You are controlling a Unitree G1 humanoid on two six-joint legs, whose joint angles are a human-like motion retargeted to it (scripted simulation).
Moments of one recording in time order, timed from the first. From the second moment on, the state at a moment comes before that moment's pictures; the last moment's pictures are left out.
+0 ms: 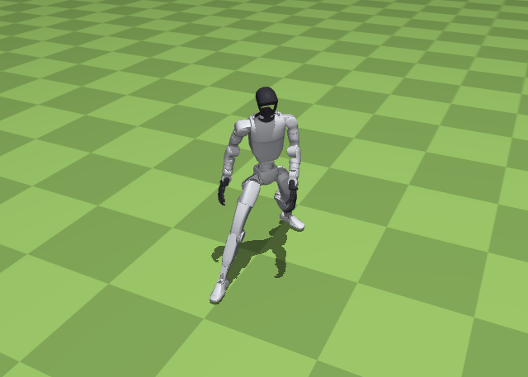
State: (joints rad) left arm -0.41 0.09 -0.58 1.03 -0.12 -0.03 0.07; right arm 0.18 -0.32 0.07 1.09 0.20 0.05 -0.15; waist -0.28 0.07 0.13; left_leg 0.35 0.41 0.42 -0.08 -0.01 -0.26; right_leg -0.43 -0.69 -0.61 0.15 0.46 0.26
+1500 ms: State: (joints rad) left arm -0.56 0.16 -0.49 1.02 -0.17 -0.03 0.27; right arm 0.17 -0.30 0.28 1.02 0.12 0.05 -0.04; waist -0.09 -0.16 0.36; left_leg -0.04 0.54 0.12 0.32 -0.12 -0.26; right_leg -0.57 -0.62 -0.49 0.19 0.48 0.26
